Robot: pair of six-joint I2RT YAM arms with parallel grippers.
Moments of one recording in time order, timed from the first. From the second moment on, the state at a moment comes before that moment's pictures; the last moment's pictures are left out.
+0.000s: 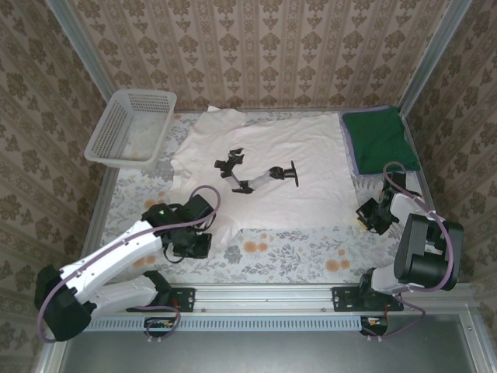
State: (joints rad) left arm -0.82 1.00 0.81 -1.20 0.12 -0.66; right arm -0.32 1.43 0.68 -0.63 -0.19 0.63
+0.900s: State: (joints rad) left arm -0.36 1.73 1.02 -0.95 -0.05 -0.57; right arm -0.32 1.43 0.70 -0.60 -0.20 0.59
